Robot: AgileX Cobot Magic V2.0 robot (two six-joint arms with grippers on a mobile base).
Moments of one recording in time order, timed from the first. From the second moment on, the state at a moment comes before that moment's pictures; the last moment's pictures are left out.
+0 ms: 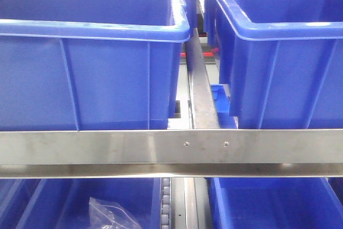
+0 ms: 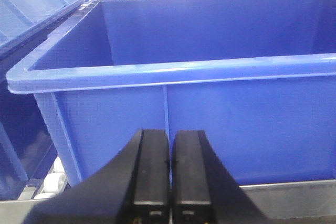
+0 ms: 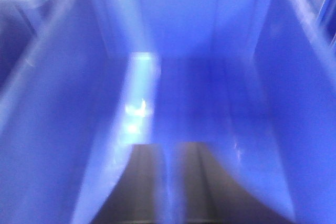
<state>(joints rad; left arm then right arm) -0.01 0.00 0.01 0.14 0.06 -0.09 0.06 1.05 -0.74 0.02 -0.03 0.04</state>
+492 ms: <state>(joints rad) -0.01 0.00 0.01 0.14 0.06 -0.09 0.06 0.55 -0.22 0.02 -0.20 0.04</state>
